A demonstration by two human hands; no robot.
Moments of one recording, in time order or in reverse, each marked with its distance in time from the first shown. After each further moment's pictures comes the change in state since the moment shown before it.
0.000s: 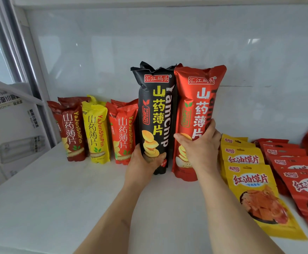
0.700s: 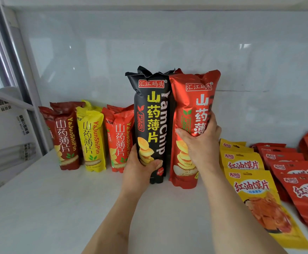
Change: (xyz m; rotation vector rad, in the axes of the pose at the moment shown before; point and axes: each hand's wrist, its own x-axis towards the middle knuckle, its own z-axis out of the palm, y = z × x) left_hand 0.015 -0.004 0.000 -0.183 0.029 0.070; right_hand 0.018 -0.018 -0.005 0.155 0.036 -0.093
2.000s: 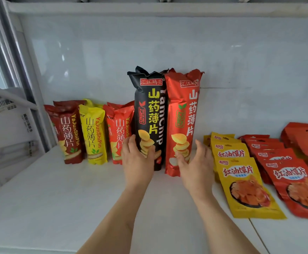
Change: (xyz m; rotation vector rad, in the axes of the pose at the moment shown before) left_hand -0.034 0.031 -0.002 0.256 0.240 0.186; right_hand -0.090 0.025 -0.016 -0.328 0.036 -0.055
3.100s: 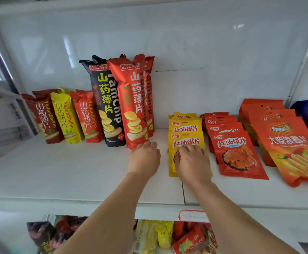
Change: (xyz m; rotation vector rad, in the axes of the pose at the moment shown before) left_hand -0.122 0.102 0.074 0.746 -0.429 0.281; right_hand -0.010 0.146 -0.105 -0.409 -0.107 -0.384
